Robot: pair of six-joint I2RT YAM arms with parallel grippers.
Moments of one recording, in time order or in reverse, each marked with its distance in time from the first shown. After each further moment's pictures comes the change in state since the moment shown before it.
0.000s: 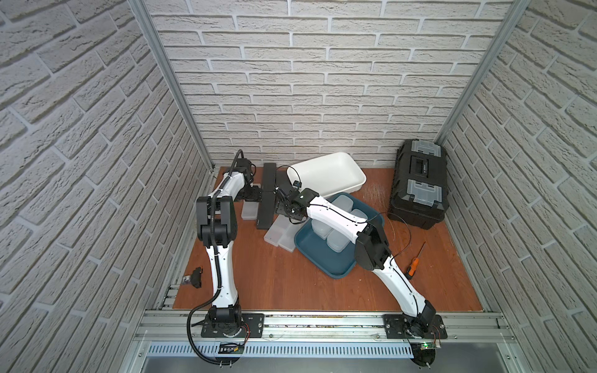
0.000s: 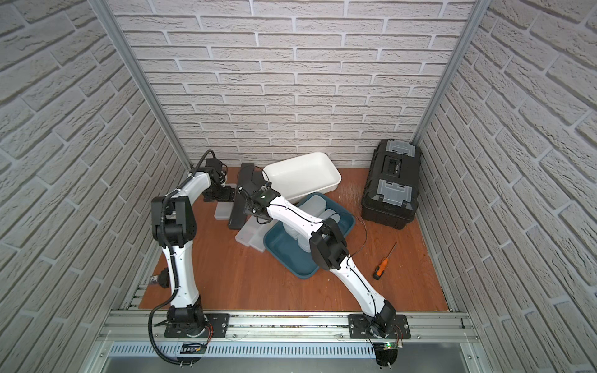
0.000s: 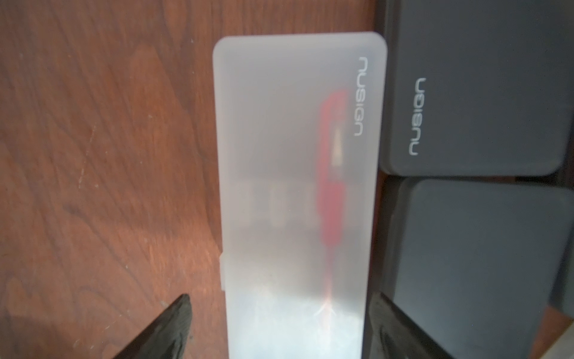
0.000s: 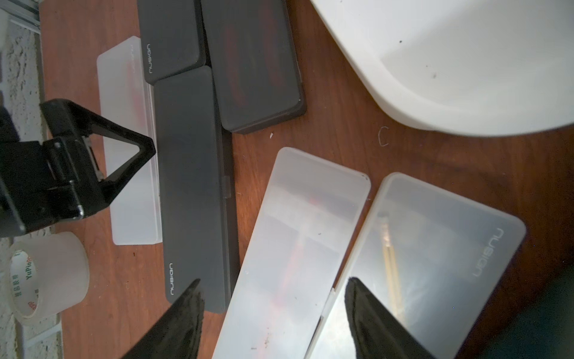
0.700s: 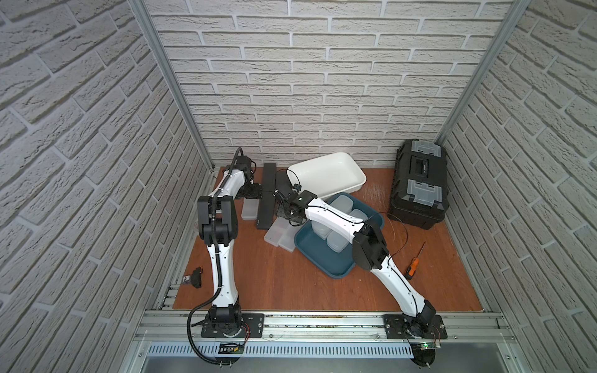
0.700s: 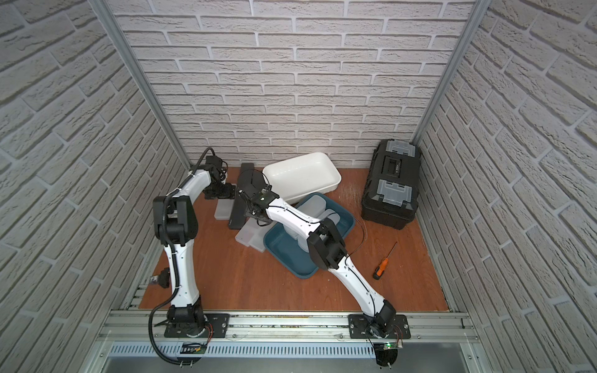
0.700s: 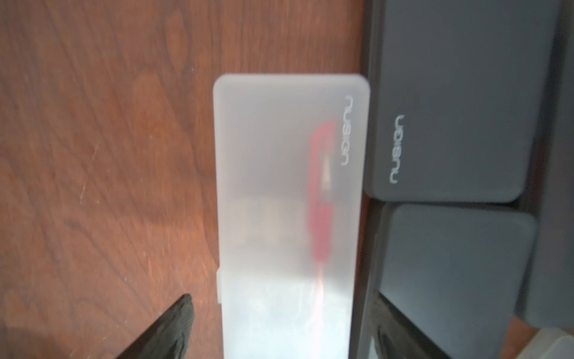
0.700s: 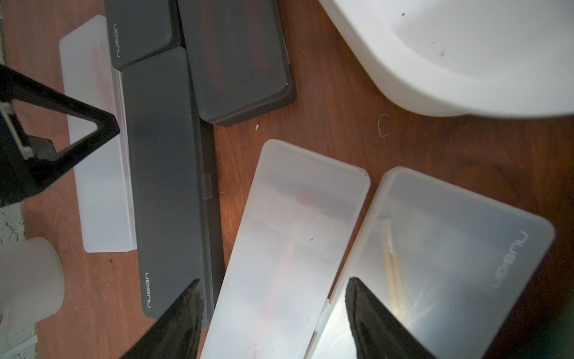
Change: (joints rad) left arm 0.000 0.053 0.114 -0.051 0.027 -0.019; right arm 0.000 0.031 -0.003 0.007 -0.014 0.006
